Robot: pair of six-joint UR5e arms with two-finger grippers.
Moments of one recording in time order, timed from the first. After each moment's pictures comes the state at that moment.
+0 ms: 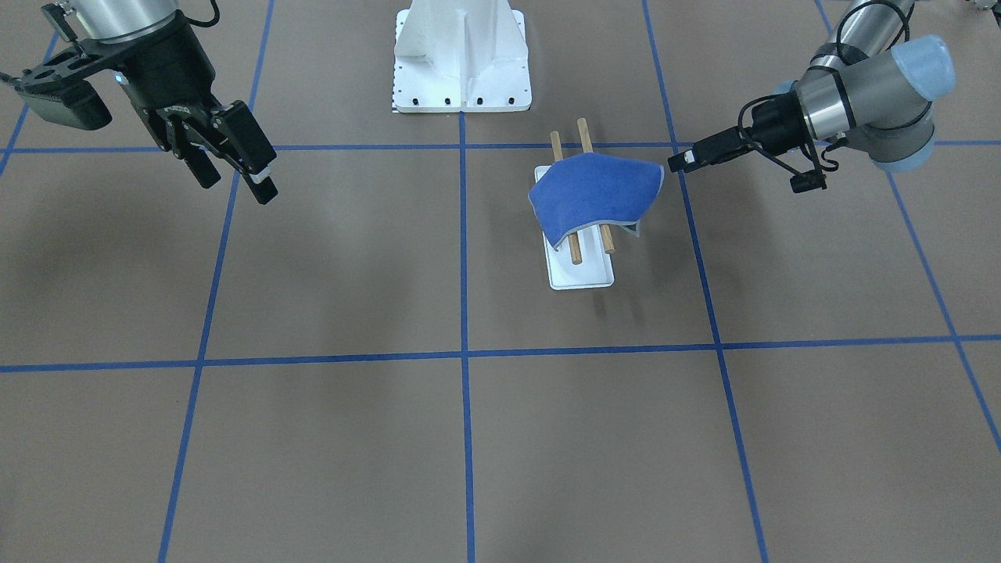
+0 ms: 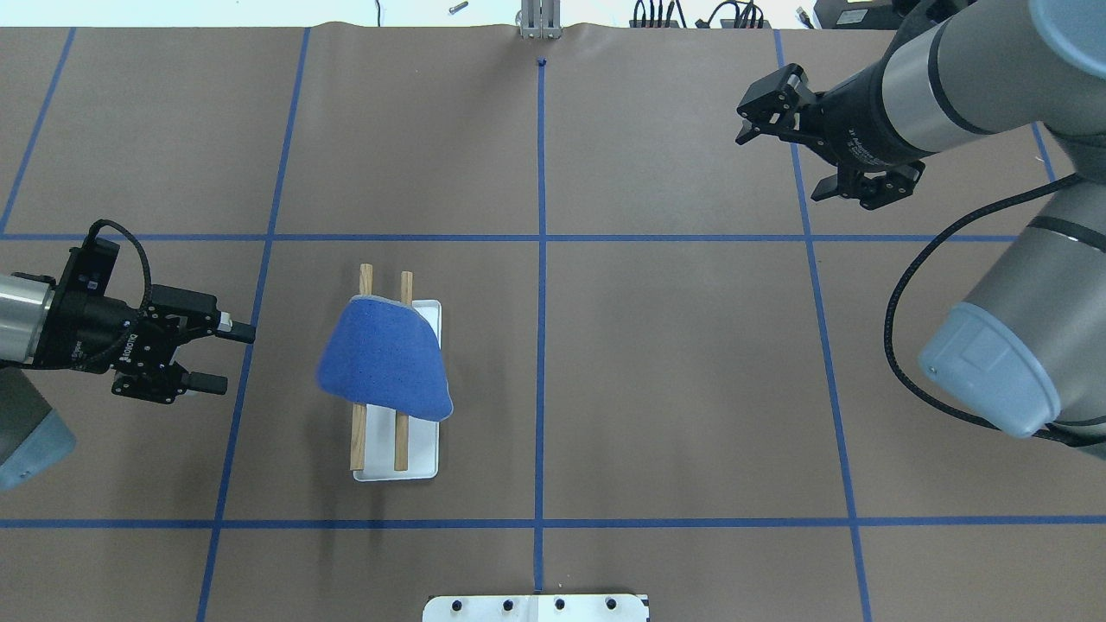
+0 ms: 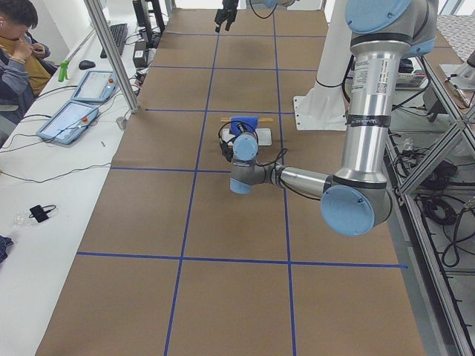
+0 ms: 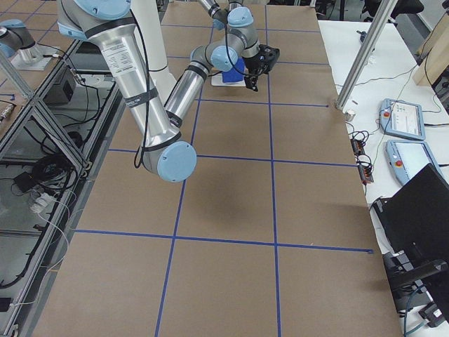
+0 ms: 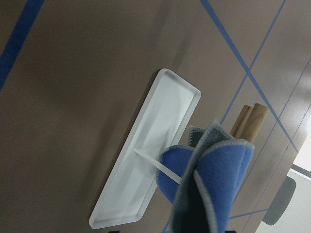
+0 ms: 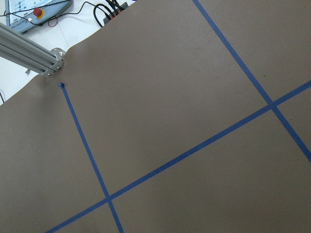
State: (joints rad) left arm -0.79 -1.64 -1.56 -3.22 -2.36 -2.13; right arm 0.87 -1.12 2.15 -1.64 1.95 1.59
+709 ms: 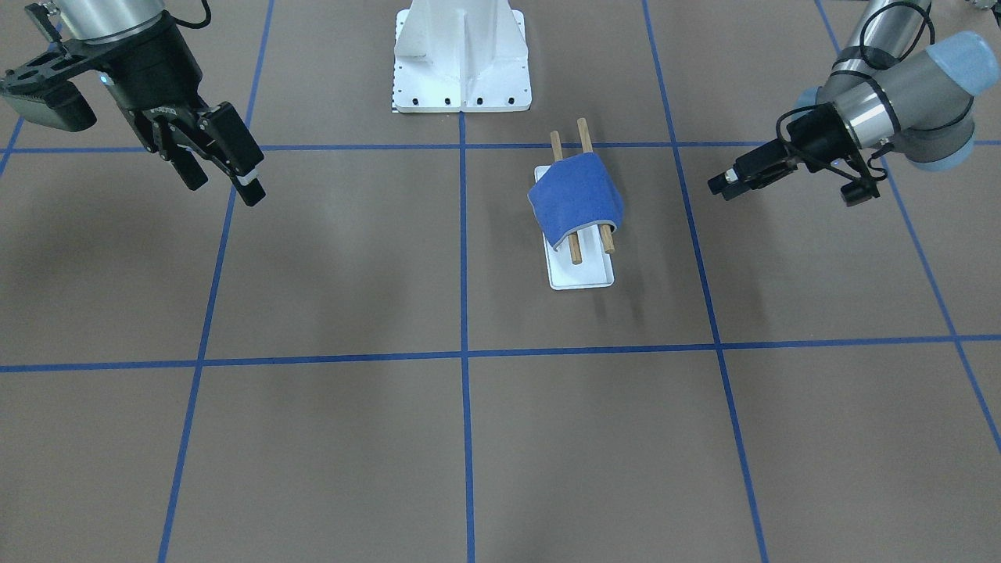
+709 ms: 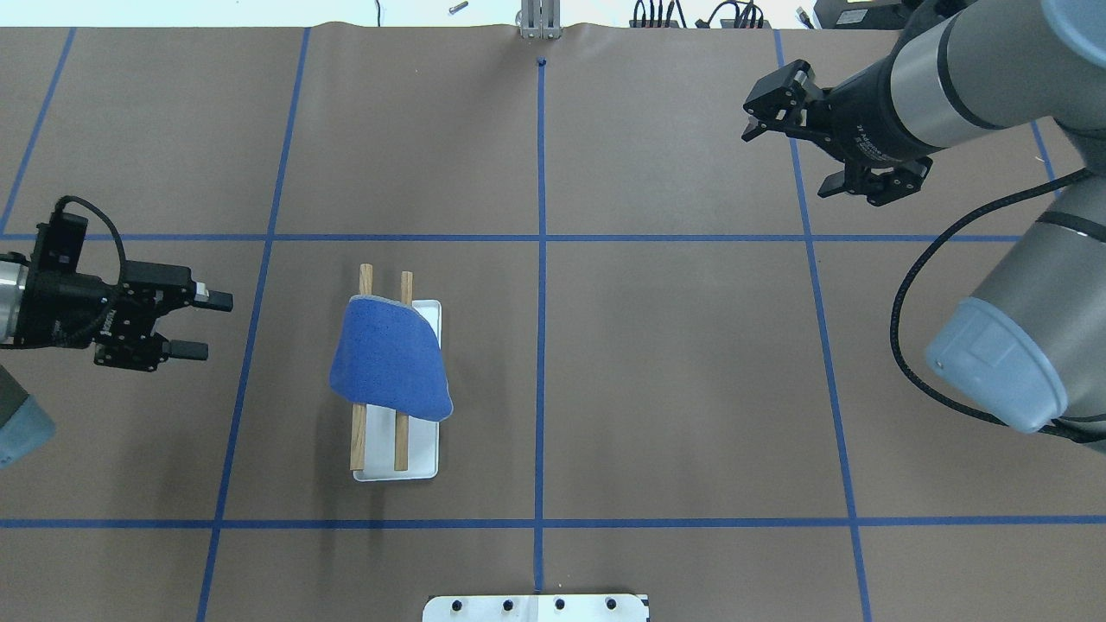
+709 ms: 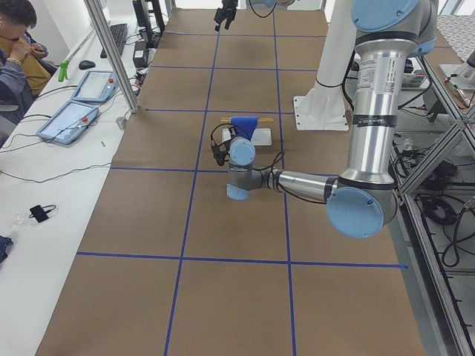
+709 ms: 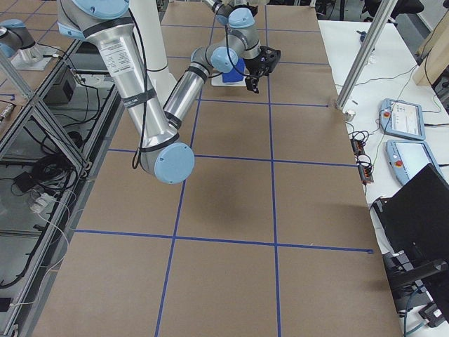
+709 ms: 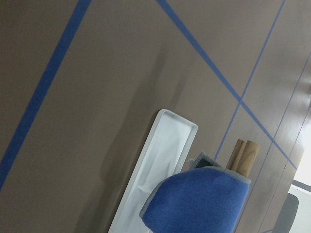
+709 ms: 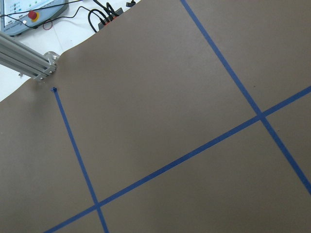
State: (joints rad) left arm -0.94 -1.63 -1.54 -3.20 -2.29 -1.95; right arm 0.90 -1.15 2.15 -1.64 1.97 1.53
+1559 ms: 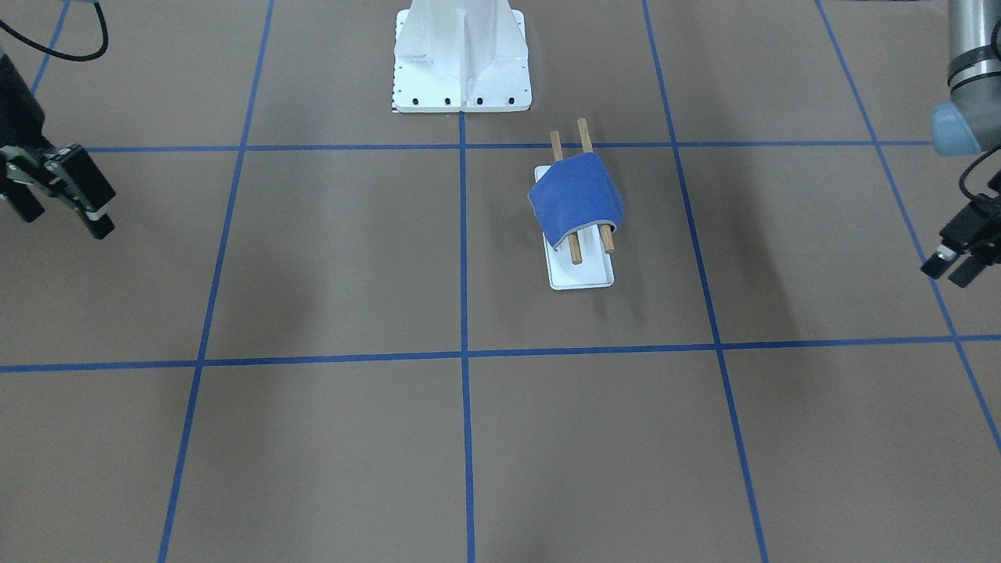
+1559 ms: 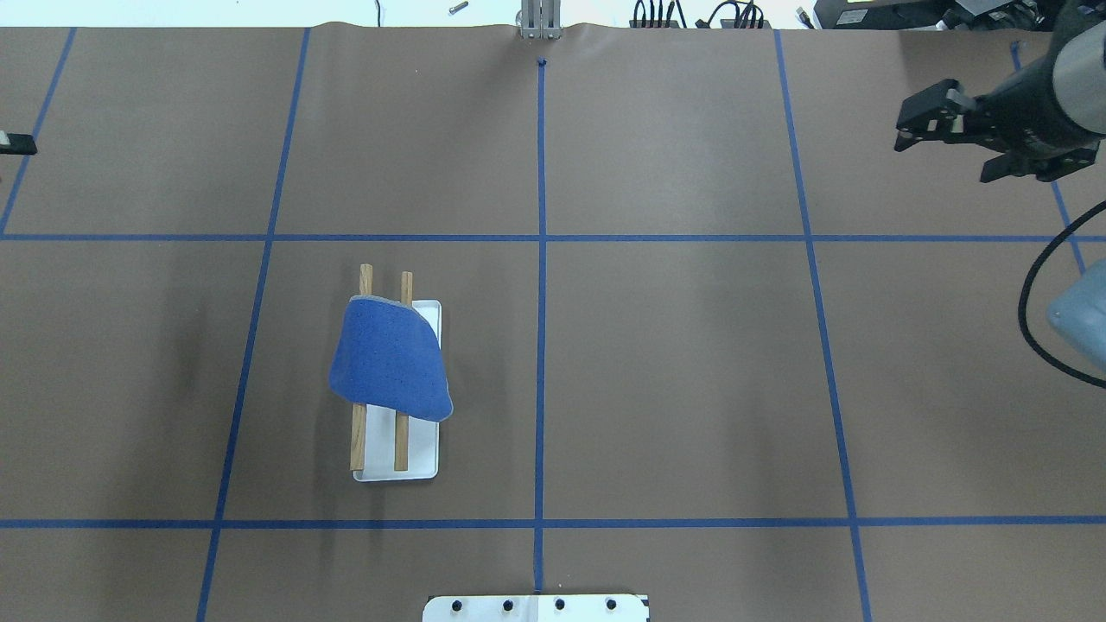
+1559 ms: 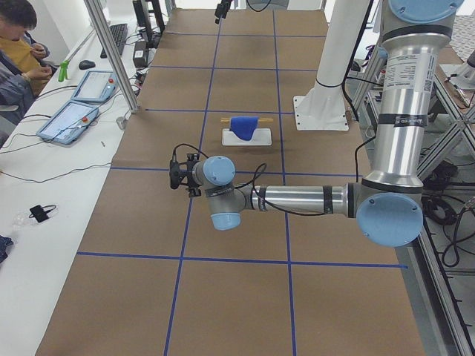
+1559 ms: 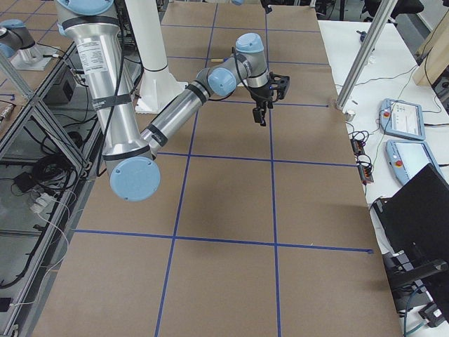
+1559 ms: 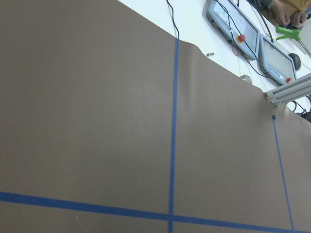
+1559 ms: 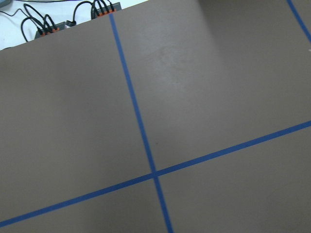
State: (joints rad) left arm -1.34 -1.63 -1.42 -2.83 -2.28 -1.17; right arm 1.12 -1.38 2.12 -1.64 2.06 1.06
